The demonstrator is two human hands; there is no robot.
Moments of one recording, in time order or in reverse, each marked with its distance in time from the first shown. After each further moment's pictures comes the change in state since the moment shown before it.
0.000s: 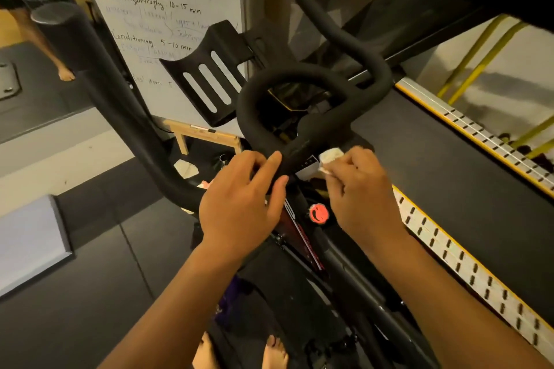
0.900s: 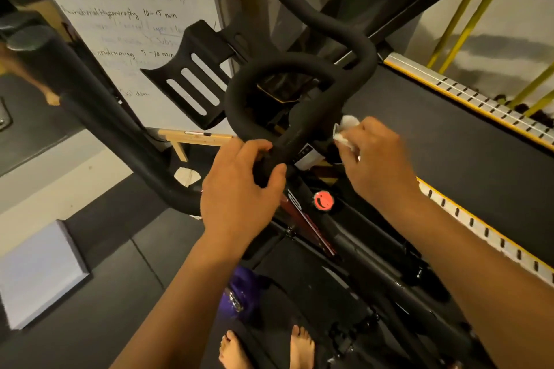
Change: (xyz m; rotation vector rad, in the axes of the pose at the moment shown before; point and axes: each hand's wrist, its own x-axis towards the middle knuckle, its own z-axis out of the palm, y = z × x) left_hand 0.019 0.003 -0.015 -0.223 -0.231 -0.276; right_hand 0.009 0.018 0.001 -0.012 -0.037 0.137
